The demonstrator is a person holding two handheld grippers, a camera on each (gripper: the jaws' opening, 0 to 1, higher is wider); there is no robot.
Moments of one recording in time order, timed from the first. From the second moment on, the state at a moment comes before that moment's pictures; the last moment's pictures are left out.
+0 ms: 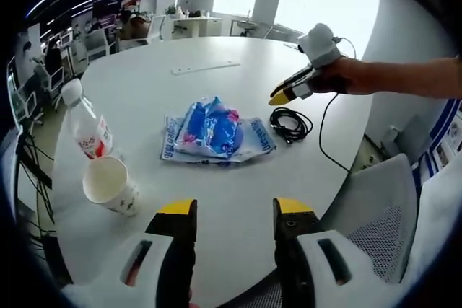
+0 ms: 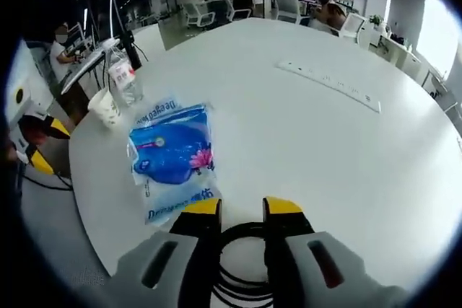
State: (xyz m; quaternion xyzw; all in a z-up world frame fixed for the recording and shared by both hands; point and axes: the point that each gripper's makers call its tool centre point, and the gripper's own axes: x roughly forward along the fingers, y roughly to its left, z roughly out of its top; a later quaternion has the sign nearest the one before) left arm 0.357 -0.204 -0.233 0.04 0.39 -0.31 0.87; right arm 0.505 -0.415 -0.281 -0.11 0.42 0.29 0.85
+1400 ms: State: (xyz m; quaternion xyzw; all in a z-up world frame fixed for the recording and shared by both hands) left arm 0.357 -0.200 -0.229 0.04 0.39 -0.30 0.87; right arm 0.543 -0.334 -0.297 -0.03 0.42 0.34 0.84
